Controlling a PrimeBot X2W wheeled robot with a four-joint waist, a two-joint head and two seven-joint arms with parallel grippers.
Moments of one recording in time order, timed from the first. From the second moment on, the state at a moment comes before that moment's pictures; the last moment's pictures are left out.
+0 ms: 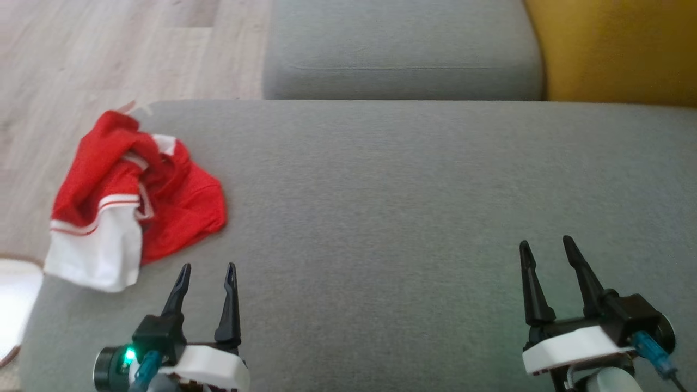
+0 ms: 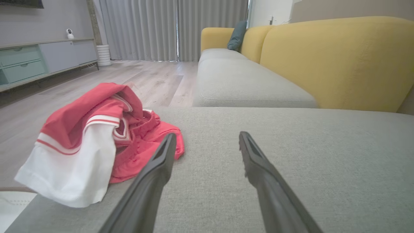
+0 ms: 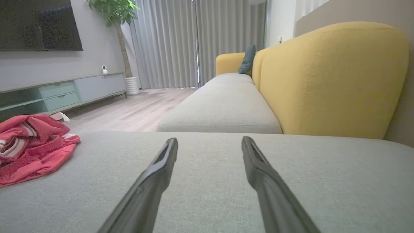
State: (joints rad) left arm 0.10 0.05 -0.19 0.14 -0.09 0.08 -0.25; right arm 0.05 -0.04 0.05 0.20 0.08 0.12 -0.25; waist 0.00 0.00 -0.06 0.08
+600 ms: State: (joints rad) left arm 0.08 0.05 -0.17 0.13 -0.09 0.07 -0.25; right arm 0.05 -0.04 0.06 0.19 0.12 0.12 -0.25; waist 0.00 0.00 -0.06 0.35
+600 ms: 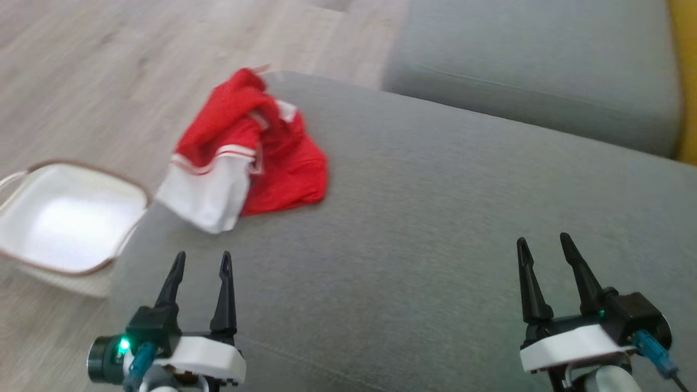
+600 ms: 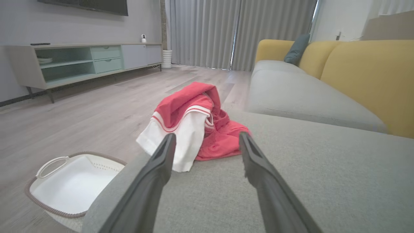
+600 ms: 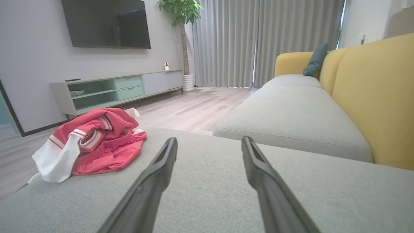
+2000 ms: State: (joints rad) left arm -0.41 0.26 -0.06 0.29 -0.03 -0.04 -0.21; right arm -0.05 -0.04 0.09 0.15 0.01 0.12 -0.25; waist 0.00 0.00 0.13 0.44
